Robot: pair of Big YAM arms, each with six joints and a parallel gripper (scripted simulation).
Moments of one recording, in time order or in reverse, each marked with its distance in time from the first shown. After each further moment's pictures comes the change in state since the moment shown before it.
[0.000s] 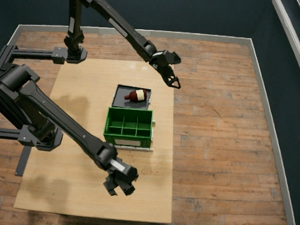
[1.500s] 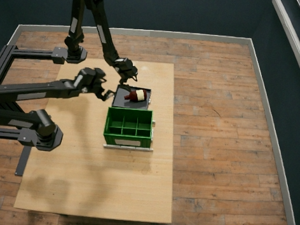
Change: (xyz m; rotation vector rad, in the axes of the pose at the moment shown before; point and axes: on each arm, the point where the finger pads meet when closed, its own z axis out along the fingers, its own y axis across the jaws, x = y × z) left arm 0.253 0.251 -0.044 0.047 0.219 0.670; right arm 0.417 0.213 -0.208 -0.941 -0.399 -1.257
